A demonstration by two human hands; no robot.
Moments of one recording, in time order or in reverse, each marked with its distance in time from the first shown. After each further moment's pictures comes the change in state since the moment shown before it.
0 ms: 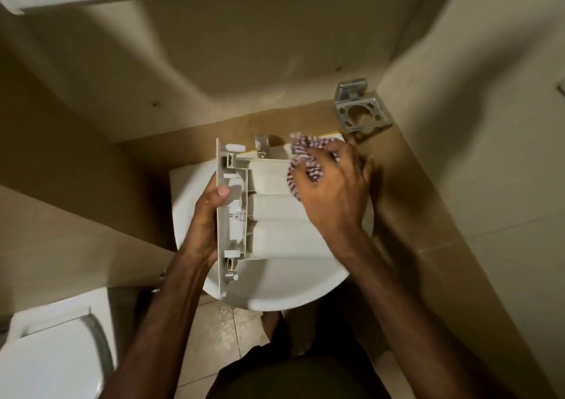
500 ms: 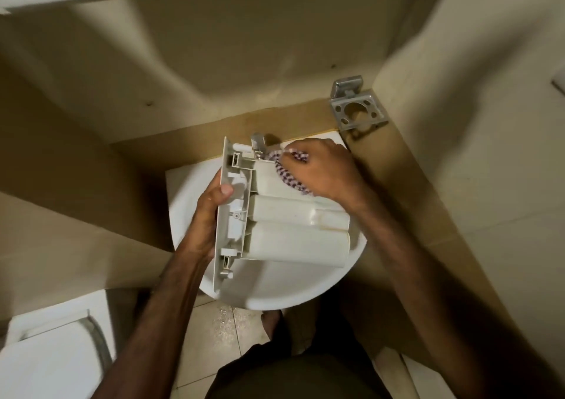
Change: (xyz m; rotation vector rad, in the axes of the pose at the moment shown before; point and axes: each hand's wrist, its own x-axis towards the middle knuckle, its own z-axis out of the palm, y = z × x) left_hand 0.000 0.003 0.008 0.123 -0.010 0.009; right_hand 0.054 0.005 -0.003 0.077 -0.503 -0.157
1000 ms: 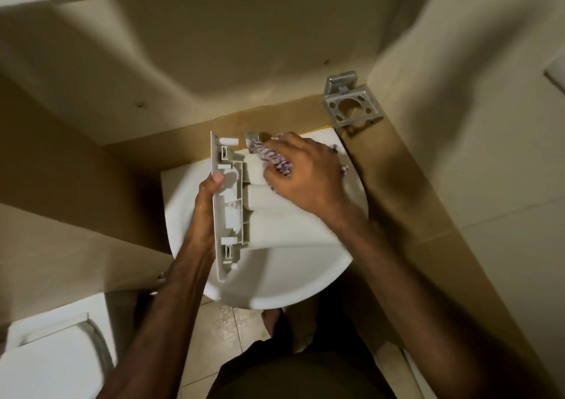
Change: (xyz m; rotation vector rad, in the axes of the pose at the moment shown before) left_hand 0.009 -0.005 0.005 -0.061 0.192 -0.114; right_hand -0.014 -0.007 0.024 -0.068 0.270 -0.160
